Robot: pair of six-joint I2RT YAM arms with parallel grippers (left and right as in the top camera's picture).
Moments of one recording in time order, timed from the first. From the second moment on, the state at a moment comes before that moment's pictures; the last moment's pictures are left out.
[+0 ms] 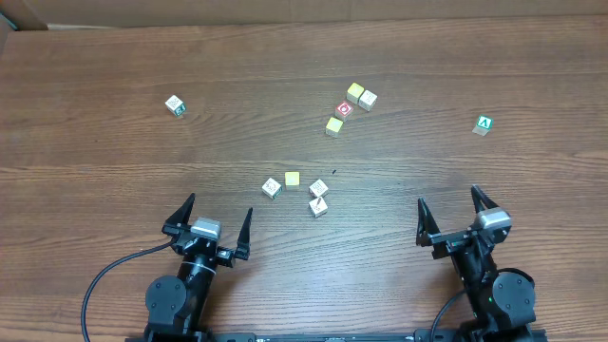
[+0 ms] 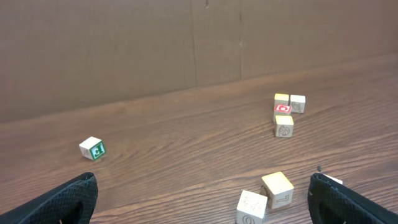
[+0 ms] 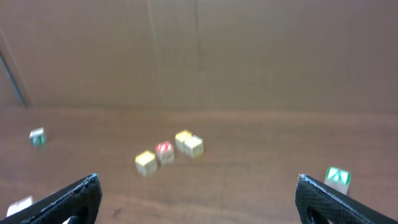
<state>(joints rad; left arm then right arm) -0.10 0.01 0.01 -0.06 0.14 0.07 0.24 0.01 0.02 0.01 0.00 0.10</state>
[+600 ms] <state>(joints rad) -0.10 0.29 0.17 -0.08 0.27 -0.13 0.24 0.29 0.23 -0.16 -0.27 0.19</state>
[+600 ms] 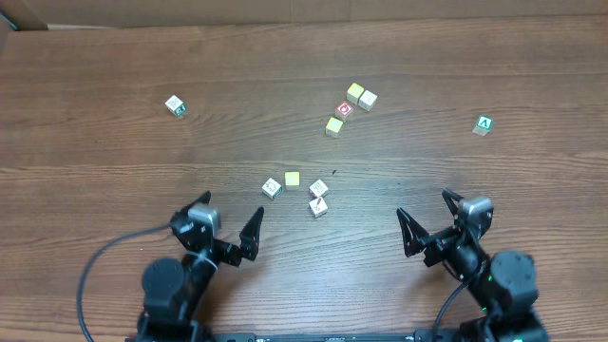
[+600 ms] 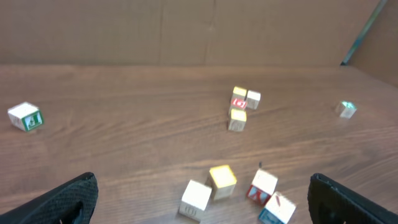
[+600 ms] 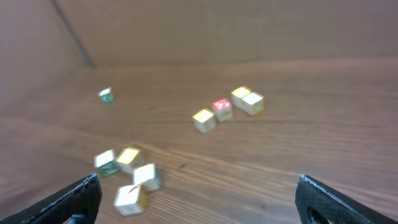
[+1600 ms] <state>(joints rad) -0.10 1.55 1.16 -0.97 0.42 -0.23 0.65 1.69 1.30 -1.01 -0.41 0.33</state>
